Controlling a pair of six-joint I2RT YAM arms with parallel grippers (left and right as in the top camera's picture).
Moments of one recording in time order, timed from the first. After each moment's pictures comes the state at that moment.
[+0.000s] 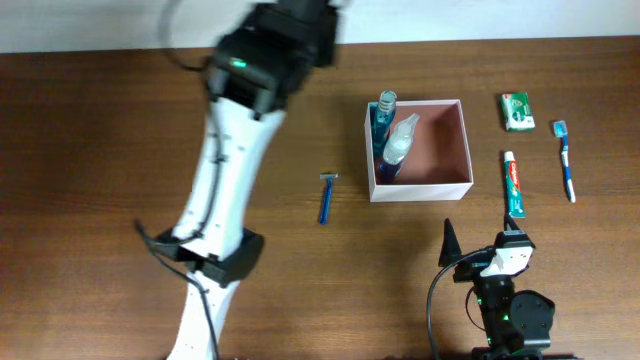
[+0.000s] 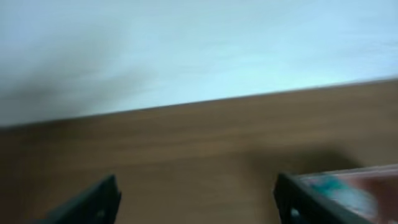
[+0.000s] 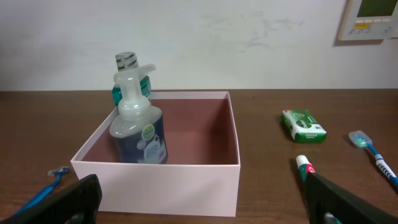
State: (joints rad) left arm -0.50 2.35 3.10 -1.44 -0.40 -0.19; right arm -0.01 0.01 0.01 -0.07 -0.07 0.03
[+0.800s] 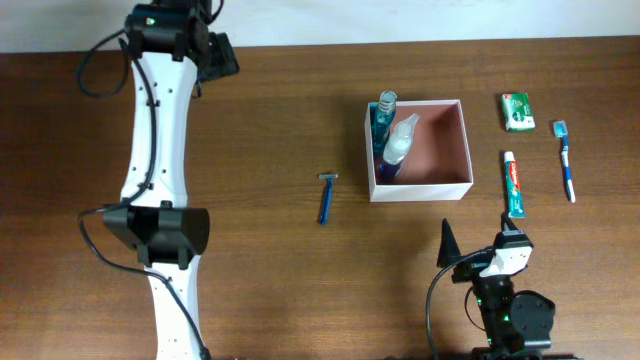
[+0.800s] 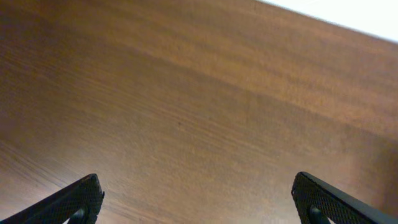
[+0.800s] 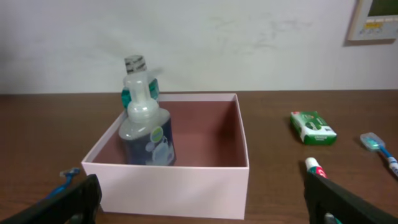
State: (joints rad) left arm -0.13 2.35 2.72 -1.50 -0.27 -0.42; right arm -0.01 0.01 0.01 -0.05 -0.10 0.05
